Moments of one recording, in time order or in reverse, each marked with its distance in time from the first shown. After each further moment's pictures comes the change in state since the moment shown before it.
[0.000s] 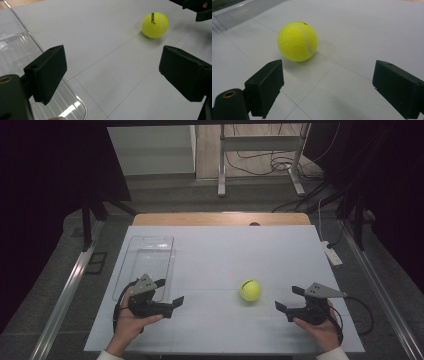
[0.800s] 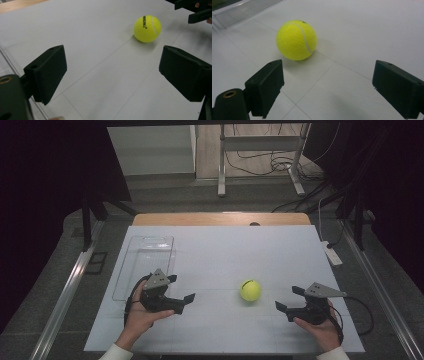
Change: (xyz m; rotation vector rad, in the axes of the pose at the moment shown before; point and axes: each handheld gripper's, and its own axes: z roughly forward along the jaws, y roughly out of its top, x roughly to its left) left arm -0.011 0.020 0.022 0.015 -0.033 0.042; right arm -0.001 -0.001 0.001 0.005 0.001 0.000
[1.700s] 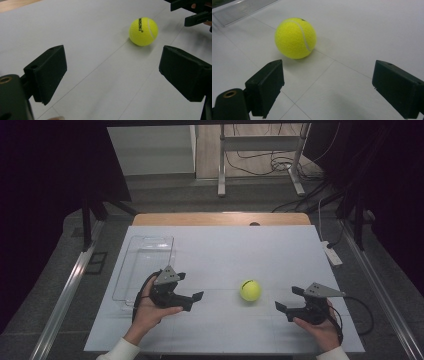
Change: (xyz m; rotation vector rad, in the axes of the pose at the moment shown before) left arm -0.006 0.013 0.019 0.025 -0.038 0.022; right arm -0.001 -0.001 0.001 0.012 -0.003 -0.001
